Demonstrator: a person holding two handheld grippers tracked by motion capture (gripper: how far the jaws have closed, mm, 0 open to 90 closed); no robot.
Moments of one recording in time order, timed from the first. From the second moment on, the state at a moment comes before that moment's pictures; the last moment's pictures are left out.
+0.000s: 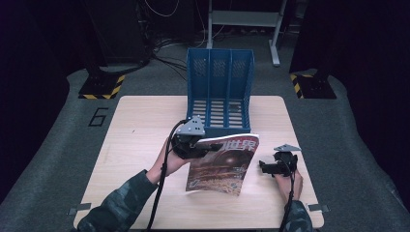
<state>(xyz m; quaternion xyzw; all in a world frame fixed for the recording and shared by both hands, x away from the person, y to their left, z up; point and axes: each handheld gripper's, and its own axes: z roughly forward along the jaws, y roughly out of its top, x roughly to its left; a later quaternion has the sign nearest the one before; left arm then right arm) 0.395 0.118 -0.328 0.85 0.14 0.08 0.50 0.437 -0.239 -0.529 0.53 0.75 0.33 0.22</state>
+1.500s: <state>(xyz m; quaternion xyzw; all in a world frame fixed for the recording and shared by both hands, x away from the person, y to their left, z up) 0.397 0.189 -0.299 0.83 0.17 0.12 0.52 0.438 -0.239 -0.529 0.53 0.75 0.33 0.22</state>
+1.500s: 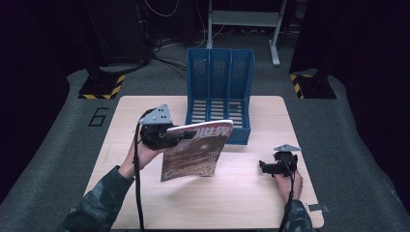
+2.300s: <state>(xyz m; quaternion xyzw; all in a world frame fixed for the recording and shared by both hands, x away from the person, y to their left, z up) 0.401 0.207 -0.277 0.82 0.19 0.14 0.53 0.437 -0.239 -0.529 0.53 0.75 0.33 0.22</state>
